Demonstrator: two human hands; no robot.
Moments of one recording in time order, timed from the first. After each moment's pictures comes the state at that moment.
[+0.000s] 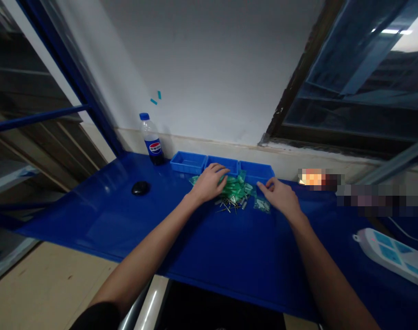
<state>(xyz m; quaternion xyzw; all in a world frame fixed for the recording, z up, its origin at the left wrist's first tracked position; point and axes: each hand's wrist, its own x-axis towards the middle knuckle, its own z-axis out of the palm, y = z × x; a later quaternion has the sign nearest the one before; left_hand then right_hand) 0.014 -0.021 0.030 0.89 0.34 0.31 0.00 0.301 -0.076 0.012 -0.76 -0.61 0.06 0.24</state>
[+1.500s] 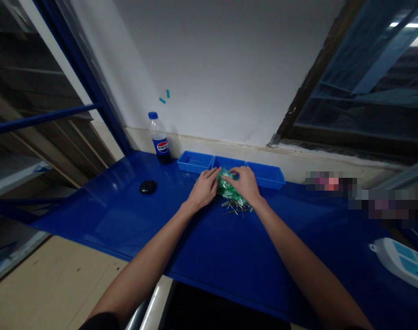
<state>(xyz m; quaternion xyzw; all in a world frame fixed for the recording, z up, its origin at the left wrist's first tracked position) -0.018 -0.024 -0.007 0.83 0.43 0.34 0.07 0.182 -0.002 0.002 -0.54 -0.75 0.04 0.38</state>
